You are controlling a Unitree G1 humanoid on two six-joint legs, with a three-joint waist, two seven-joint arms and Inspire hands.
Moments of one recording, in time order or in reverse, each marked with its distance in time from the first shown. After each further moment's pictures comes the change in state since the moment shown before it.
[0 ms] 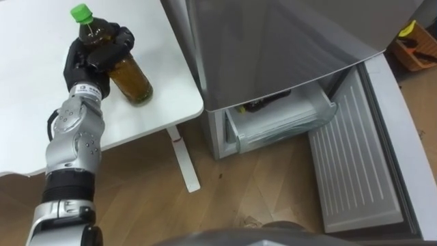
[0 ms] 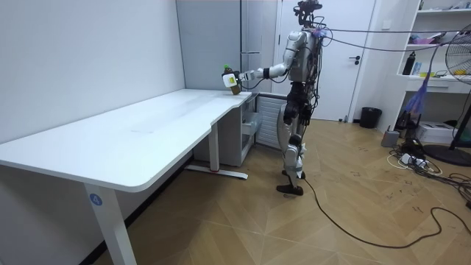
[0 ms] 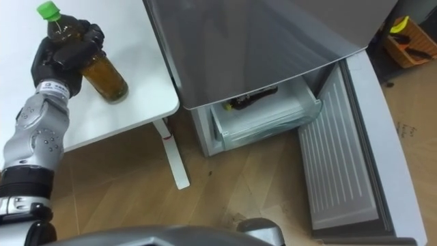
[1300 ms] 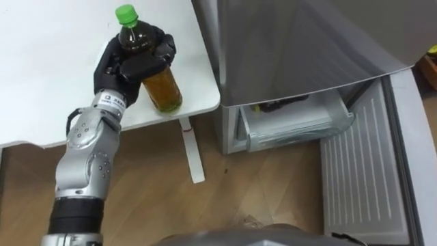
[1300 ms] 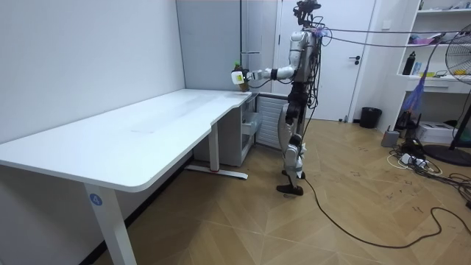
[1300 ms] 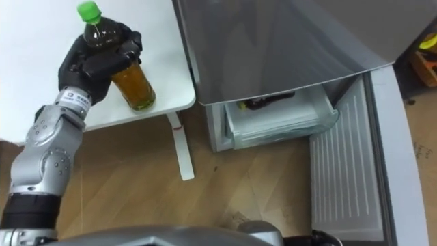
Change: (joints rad) left arm 0.229 -0.047 -0.118 -0.356 0.060 0.040 -0.181; right arm -0.055 0.006 0.057 -0.003 0.103 -0.029 -0.011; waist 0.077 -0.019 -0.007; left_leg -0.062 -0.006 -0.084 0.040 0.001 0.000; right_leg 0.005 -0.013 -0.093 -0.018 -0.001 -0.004
